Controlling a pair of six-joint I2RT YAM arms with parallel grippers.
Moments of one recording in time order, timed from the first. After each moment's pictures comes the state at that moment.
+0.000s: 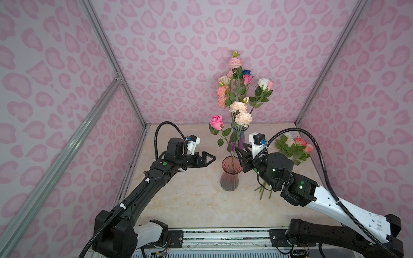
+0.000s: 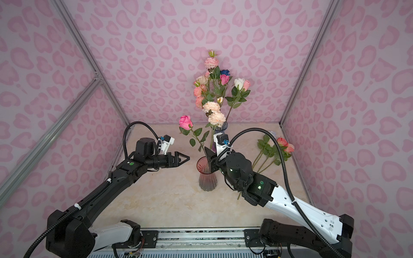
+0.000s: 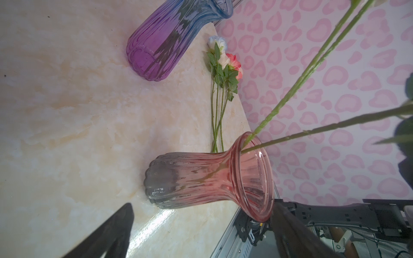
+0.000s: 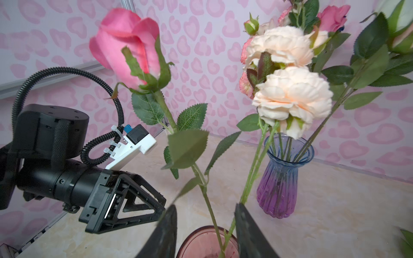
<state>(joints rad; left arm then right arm) -0.37 1.24 0.96 -0.34 0.68 -0.52 0.99 1.00 1.05 -0.18 0.47 0.21</state>
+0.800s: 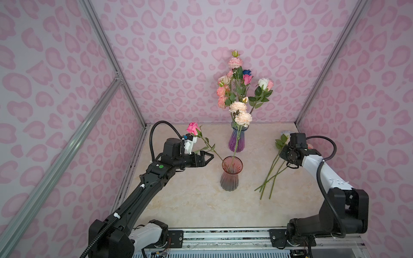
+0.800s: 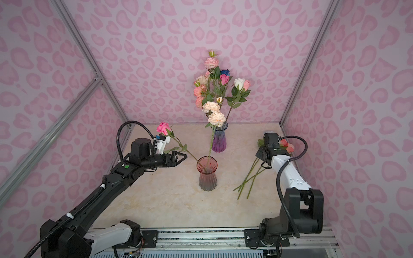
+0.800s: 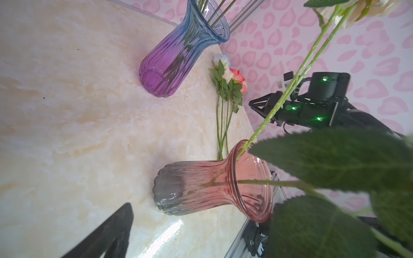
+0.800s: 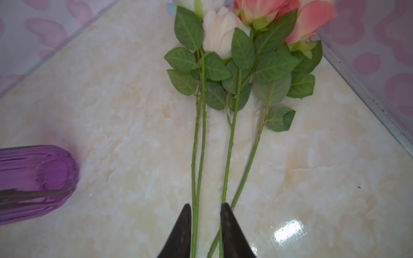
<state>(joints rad) -0.37 1.17 0.96 -0.35 0.60 -0.51 -0.07 1.52 1.09 -0.56 0.14 0.53</state>
